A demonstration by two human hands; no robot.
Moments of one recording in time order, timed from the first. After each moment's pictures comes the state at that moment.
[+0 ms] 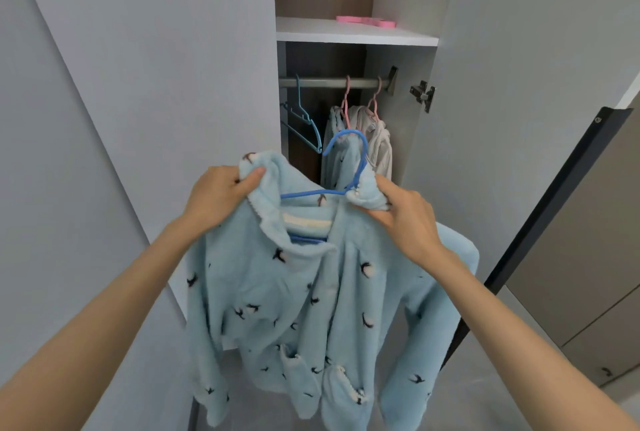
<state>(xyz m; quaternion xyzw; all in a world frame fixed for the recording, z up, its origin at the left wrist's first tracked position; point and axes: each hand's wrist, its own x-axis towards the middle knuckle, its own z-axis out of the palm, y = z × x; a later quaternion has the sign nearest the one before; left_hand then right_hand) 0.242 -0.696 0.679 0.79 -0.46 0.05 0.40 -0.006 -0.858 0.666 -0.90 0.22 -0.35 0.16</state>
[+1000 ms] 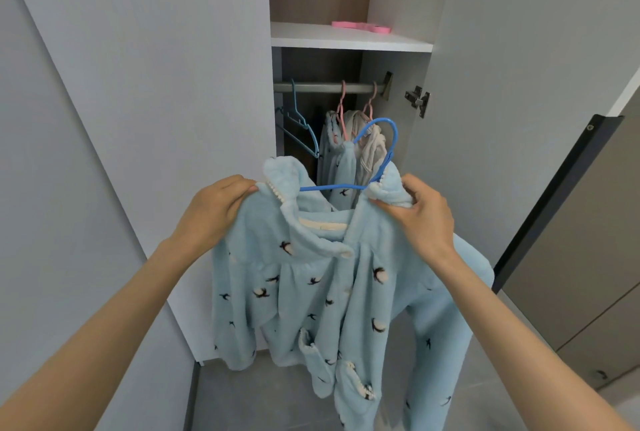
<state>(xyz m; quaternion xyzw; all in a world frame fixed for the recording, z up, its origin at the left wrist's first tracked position) 0.234 -0.683 0.666 0.71 -0.59 0.18 0.33 -0.020 -0.865 0.678 -0.80 0.33 -0.42 0.27</state>
